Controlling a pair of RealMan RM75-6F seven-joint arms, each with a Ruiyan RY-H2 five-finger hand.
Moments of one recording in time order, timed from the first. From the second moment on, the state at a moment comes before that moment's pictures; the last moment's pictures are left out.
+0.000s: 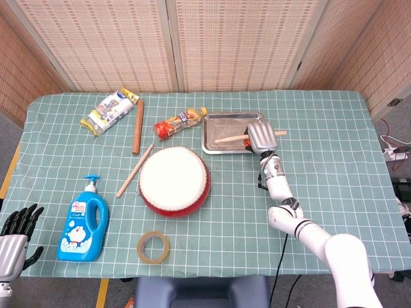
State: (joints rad) left arm -0.02 -1.19 0.02 -1.47 1.55 1.53 0.00; right arm 1.01 -1.89 0.39 -0.59 -1.06 0.75 -0.10
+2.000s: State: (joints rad) left arm -0.08 -1.16 -0.04 -1.52 1.57 1.53 0.03; right arm 0.58 -1.29 0.20 -1.43 -1.25 1.21 -0.02
